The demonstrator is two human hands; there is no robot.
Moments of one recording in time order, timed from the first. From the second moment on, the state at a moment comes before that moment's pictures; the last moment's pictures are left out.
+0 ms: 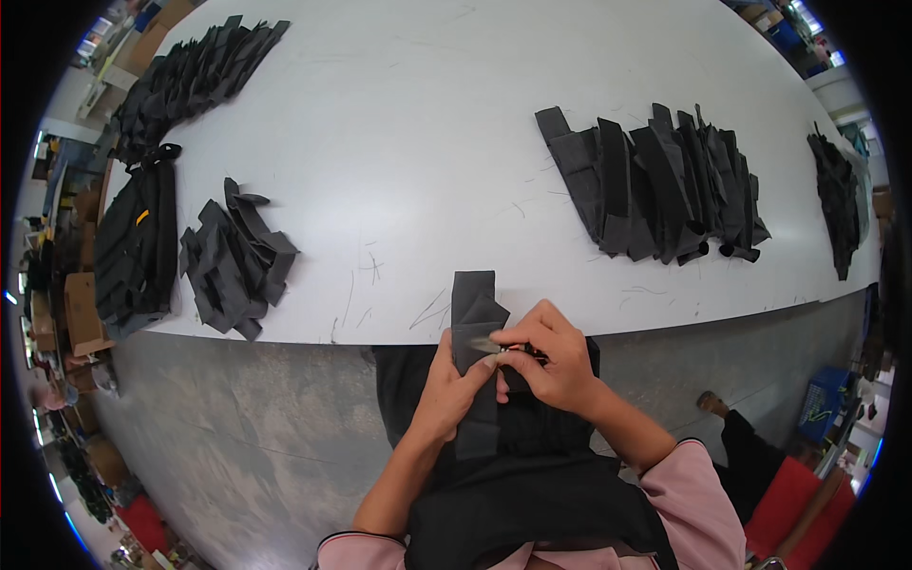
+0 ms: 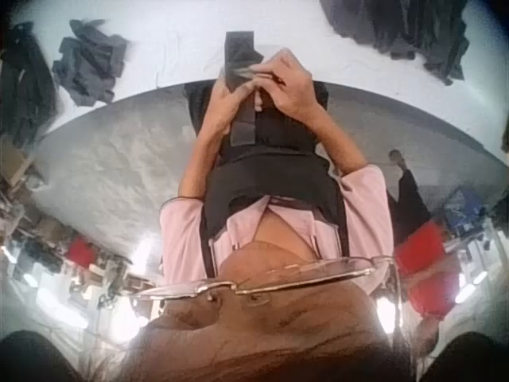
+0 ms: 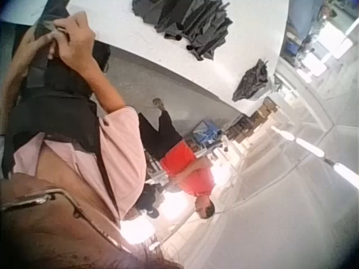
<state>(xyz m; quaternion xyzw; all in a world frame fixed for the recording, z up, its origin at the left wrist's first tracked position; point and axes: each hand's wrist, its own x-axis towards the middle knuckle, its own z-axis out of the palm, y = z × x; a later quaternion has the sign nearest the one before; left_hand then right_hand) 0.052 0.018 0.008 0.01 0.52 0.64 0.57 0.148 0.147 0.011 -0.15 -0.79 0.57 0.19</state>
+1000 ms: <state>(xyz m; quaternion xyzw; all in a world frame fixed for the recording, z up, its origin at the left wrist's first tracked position) 0.054 0.019 -0.016 0.28 0.77 0.45 0.35 0.131 0.151 0.014 -0.09 -0.81 0.56 0.13</state>
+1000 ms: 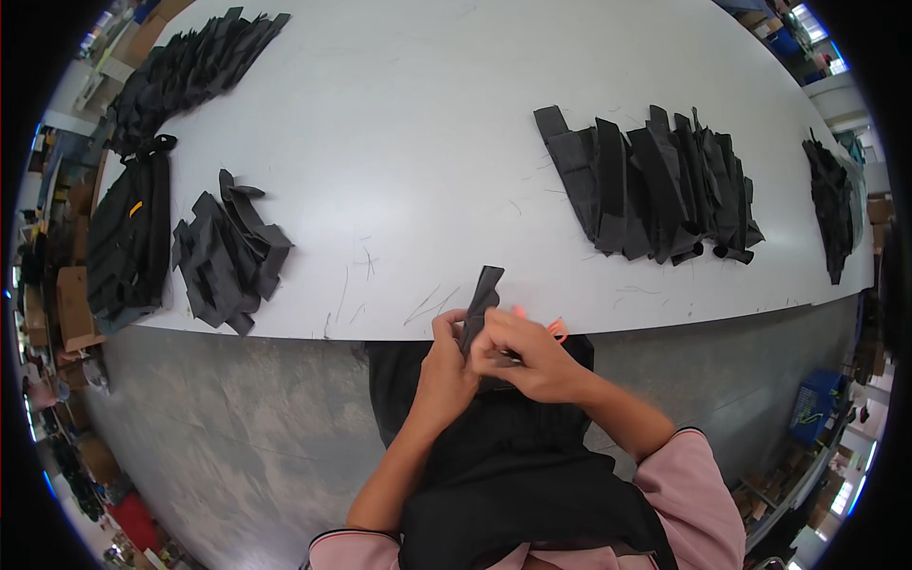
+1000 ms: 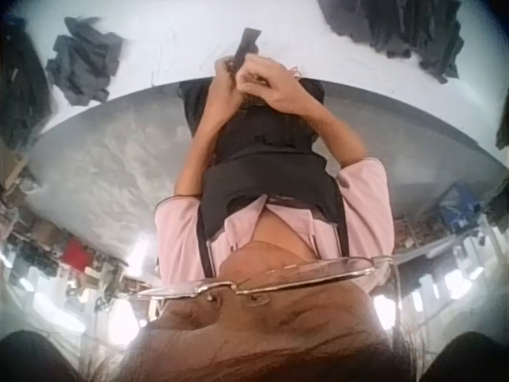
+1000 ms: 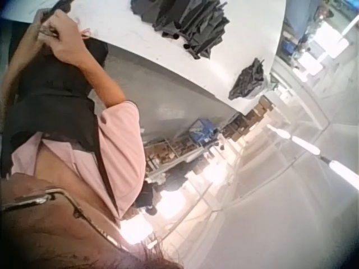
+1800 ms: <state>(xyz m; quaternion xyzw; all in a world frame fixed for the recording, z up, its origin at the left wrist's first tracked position) 0.045 0.023 0.001 0.06 0.54 0.60 0.58 0.152 0.153 0.002 -0.20 -0.84 0.43 0.25</state>
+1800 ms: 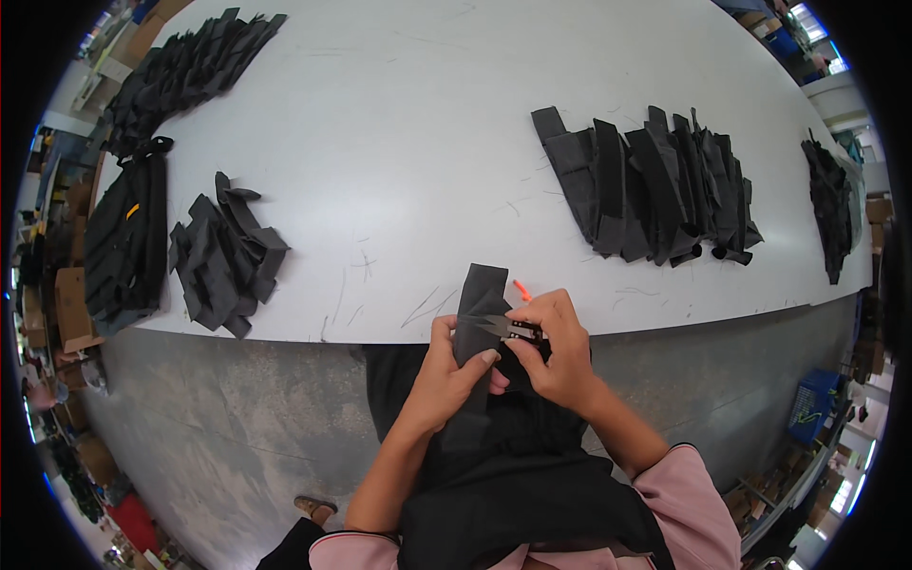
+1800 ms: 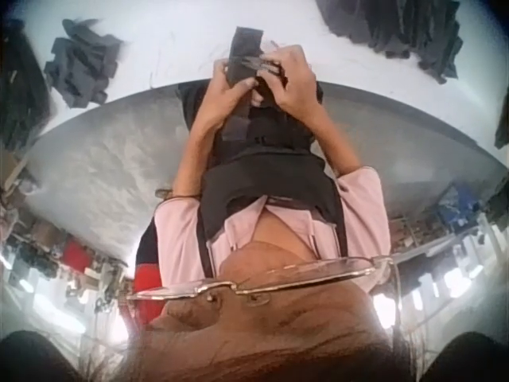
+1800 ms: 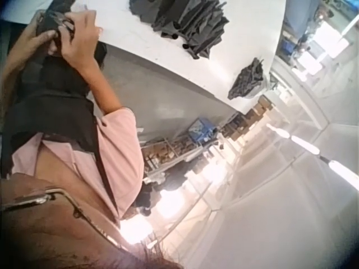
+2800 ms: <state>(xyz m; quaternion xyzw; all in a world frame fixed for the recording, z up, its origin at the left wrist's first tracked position) 0.046 0.019 -0.007 0.09 0.55 0.61 0.56 0.140 0.156 -0.003 -0.30 -0.69 0.65 0.10</state>
